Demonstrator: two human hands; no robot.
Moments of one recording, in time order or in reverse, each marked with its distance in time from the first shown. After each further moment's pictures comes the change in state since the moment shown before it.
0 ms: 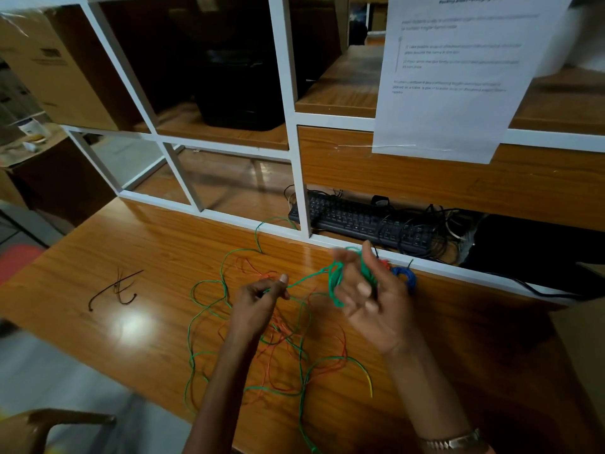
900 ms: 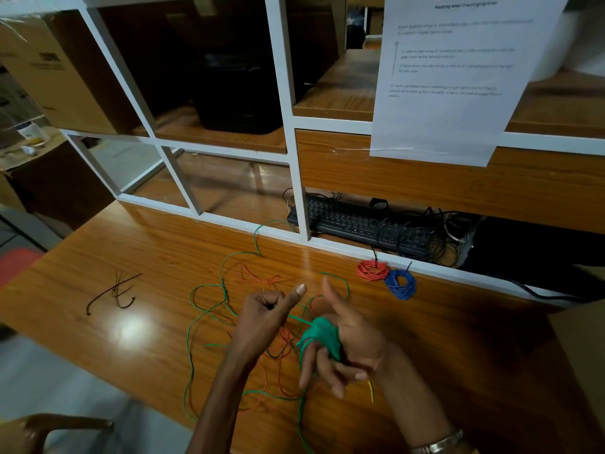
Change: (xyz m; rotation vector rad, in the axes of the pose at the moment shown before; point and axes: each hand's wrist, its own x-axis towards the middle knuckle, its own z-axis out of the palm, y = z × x) left_hand -0.025 0.026 0.008 0.009 -0.111 0.083; right_hand 0.010 0.033 -0.030 -0.320 -0.547 0.658
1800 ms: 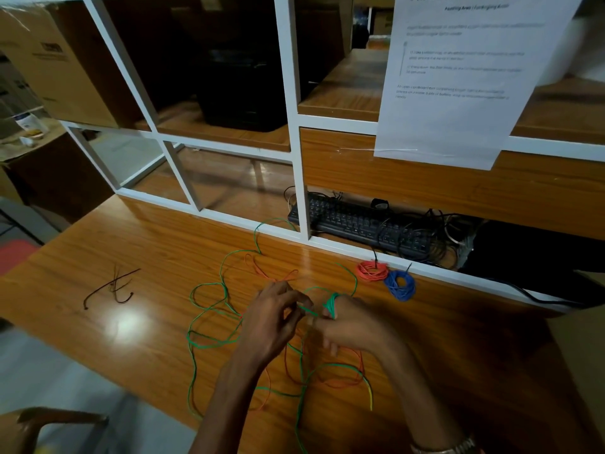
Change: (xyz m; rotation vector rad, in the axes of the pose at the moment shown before) left_hand 0.013 -0.039 -0.005 0.740 -0.108 0.381; right_hand 0.005 -0.012 0.002 -0.932 0.993 0.374
